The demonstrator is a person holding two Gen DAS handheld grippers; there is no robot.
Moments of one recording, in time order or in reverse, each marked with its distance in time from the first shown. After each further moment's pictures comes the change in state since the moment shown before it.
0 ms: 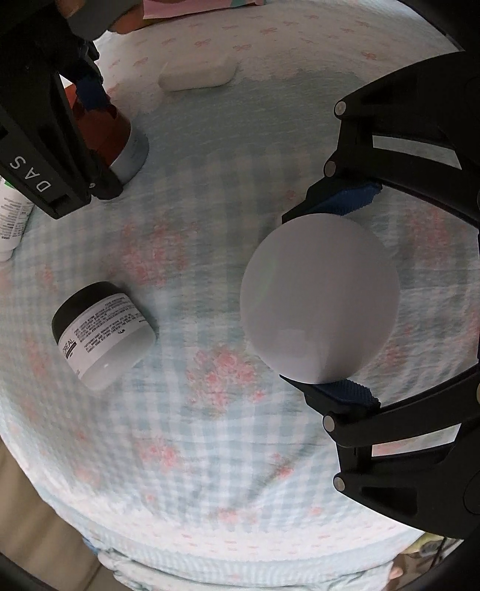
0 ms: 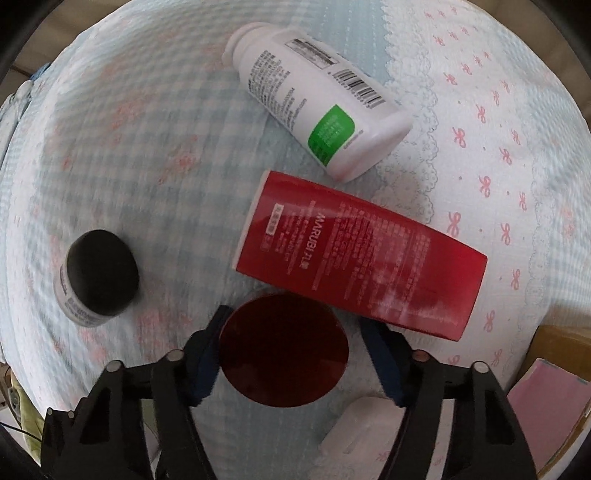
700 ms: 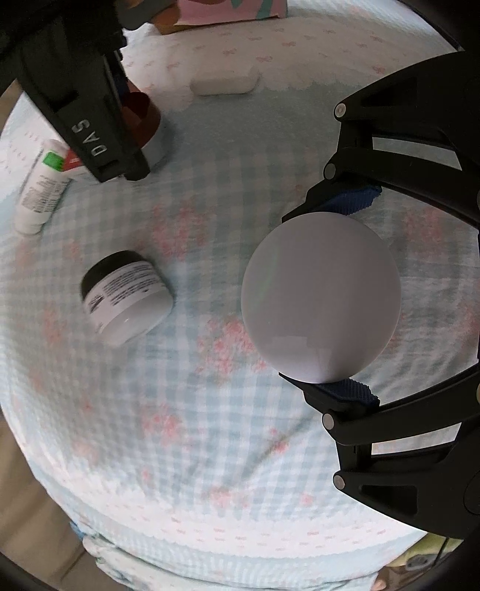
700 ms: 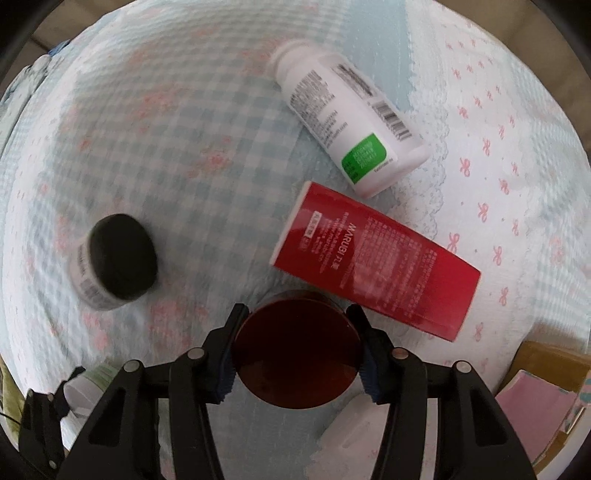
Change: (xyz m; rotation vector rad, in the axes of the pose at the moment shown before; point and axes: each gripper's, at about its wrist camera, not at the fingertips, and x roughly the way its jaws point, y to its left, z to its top) left arm -0.026 0.036 0.000 -0.079 -0.063 -0.012; right arm -0.016 0.036 -0.010 -0.099 -0.039 -0.045
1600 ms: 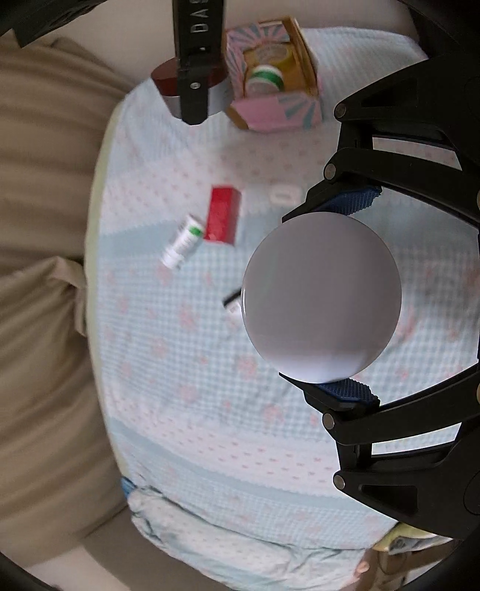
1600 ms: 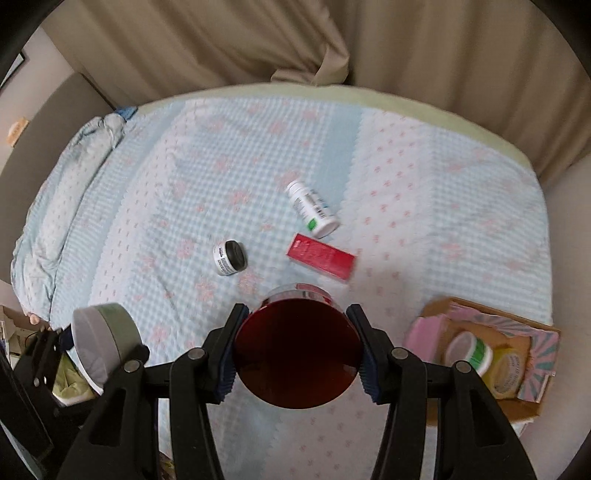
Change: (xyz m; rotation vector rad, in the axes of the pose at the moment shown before) left arm -0.245 -0.024 0.000 -0.044 -0.256 -0.006; right arm -0.253 -0.064 -0.108 0.000 -0.281 0.131
